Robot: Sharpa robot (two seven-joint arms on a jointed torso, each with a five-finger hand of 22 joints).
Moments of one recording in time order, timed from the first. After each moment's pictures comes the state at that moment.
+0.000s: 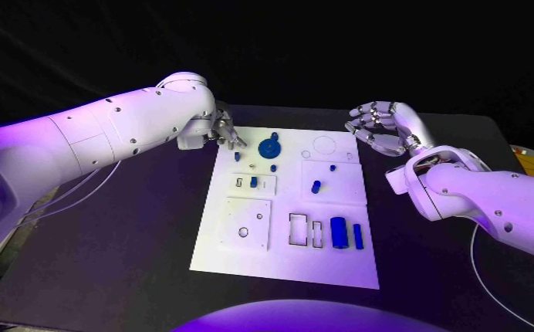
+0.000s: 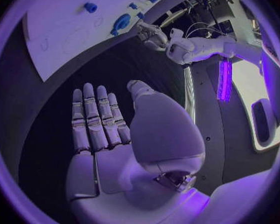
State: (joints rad) left arm 1.34 -0.58 -0.04 1.15 -1.12 0.33 -0.61; left_hand 1.09 -0.18 0.43 0.29 0.17 0.84 0.11 0.49 0.71 1.16 0.04 1.11 0.75 1.46 -0.03 1.51 1.31 0.07 1.36 0.07 1.42 1.25; right arm 1.16 -0.92 -0.13 1.56 -0.81 -0.76 0.26; right_hand 1.33 -0.11 0.17 0.29 0.46 0.74 0.20 0.36 0.34 0.92 0.19 0.37 0.07 0.99 0.16 0.11 0.29 0.18 0.74 0.29 0.07 0.34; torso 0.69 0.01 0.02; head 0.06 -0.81
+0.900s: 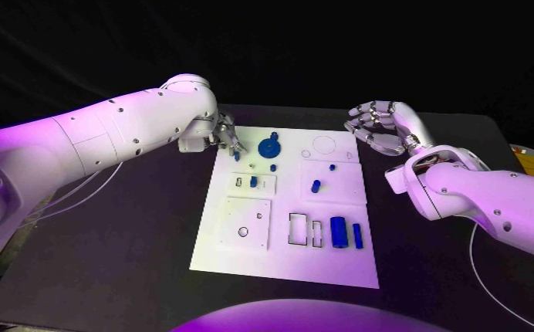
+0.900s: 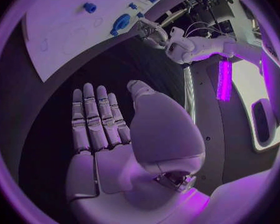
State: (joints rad) left arm 1.33 -0.57 -0.04 1.15 -1.08 0.38 -0.62; left_hand 1.13 -0.15 0.43 0.29 0.17 0.86 0.10 0.52 0.71 1.18 0.02 1.13 0.78 1.47 -0.04 1.51 1.31 0.07 1.36 0.07 1.42 1.26; right arm 1.16 -0.92 -0.13 1.56 -0.80 -0.76 0.26; right_hand 1.33 -0.11 0.17 0.29 0.46 0.74 0.20 0.36 0.34 0.92 0.19 0.37 0.07 0.99 0.16 0.11 0.29 0.18 0.74 0.29 0.07 0.33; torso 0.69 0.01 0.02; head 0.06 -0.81
